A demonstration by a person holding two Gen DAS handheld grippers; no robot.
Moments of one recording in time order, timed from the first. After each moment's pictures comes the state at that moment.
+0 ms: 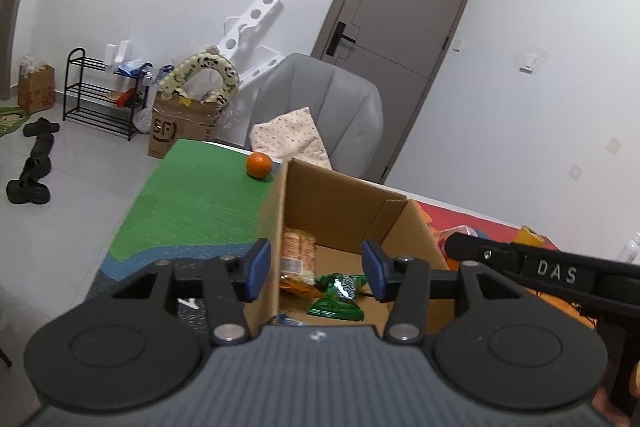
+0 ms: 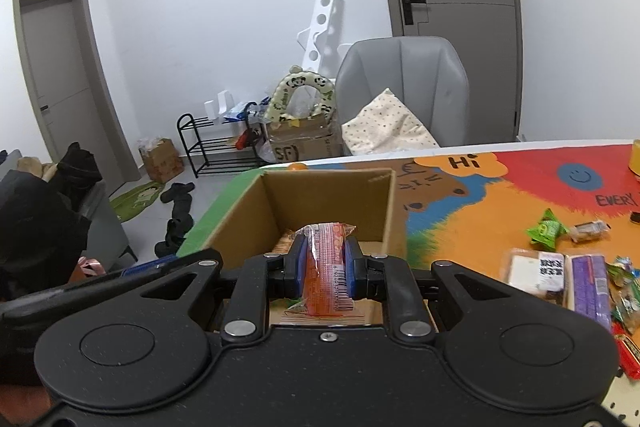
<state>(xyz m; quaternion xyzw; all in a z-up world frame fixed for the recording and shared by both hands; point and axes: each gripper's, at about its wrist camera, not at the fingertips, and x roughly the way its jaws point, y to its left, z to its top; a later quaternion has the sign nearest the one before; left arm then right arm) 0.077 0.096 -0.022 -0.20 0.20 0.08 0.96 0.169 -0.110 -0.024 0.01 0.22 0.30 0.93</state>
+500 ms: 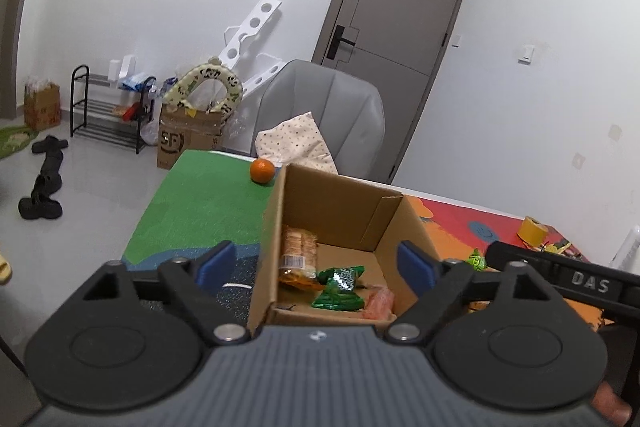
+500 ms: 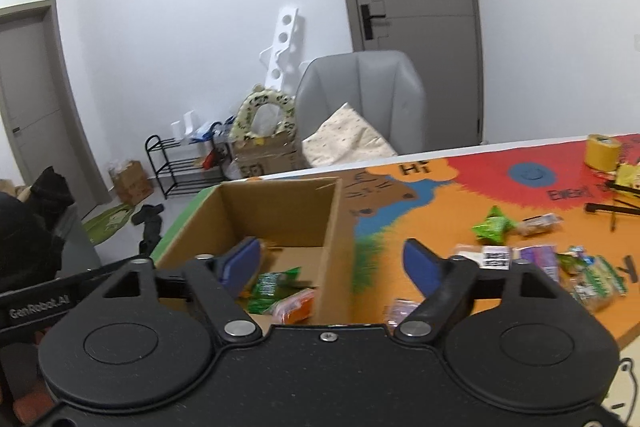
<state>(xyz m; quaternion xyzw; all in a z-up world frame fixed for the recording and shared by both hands) 0.068 0.075 -0.007 -0.16 0.20 0.09 0.96 0.159 -0.157 -0.030 0.03 0.20 0.24 0.95</state>
